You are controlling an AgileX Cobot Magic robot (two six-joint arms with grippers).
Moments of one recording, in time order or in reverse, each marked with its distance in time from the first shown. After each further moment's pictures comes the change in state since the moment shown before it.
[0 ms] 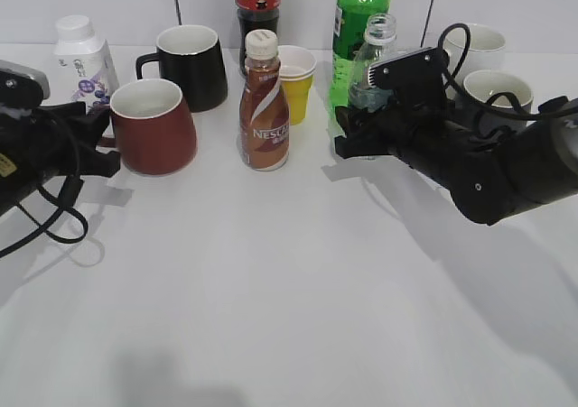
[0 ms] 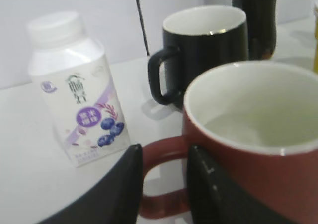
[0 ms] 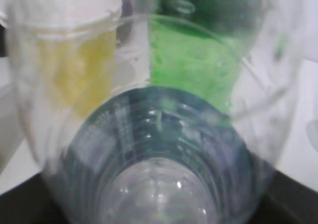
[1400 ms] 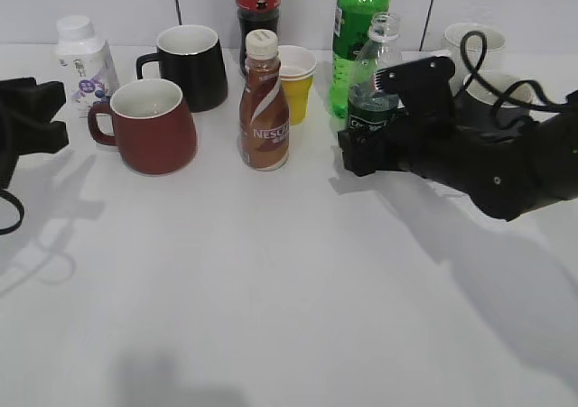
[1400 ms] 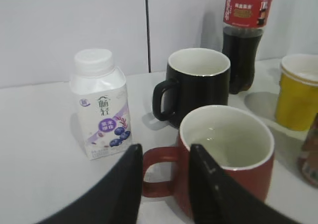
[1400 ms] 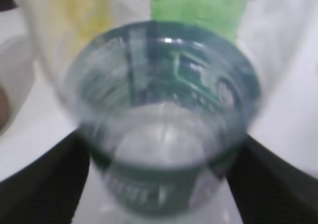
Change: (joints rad) left arm 0.000 -0.409 0.098 -0.004 0.318 -0.121; right arm 0.000 -0.079 0.039 0.001 0.212 0.064
